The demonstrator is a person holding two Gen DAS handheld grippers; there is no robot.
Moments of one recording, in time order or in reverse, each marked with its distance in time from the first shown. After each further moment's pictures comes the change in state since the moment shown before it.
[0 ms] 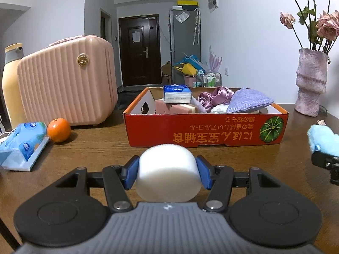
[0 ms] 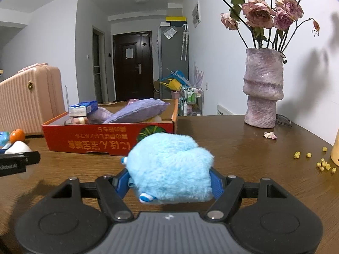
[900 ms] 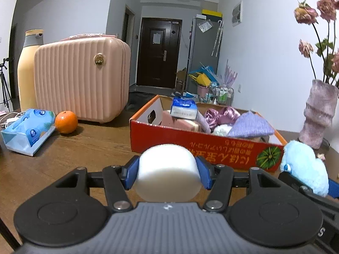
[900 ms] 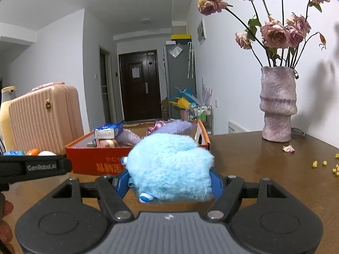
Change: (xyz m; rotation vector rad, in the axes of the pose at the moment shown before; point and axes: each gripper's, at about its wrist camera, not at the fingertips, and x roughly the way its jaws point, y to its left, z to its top) left arm -0.011 -0.003 0.019 -0.175 -0.036 0.043; right arm -0.010 0.050 0.008 0.035 -0.121 0.045
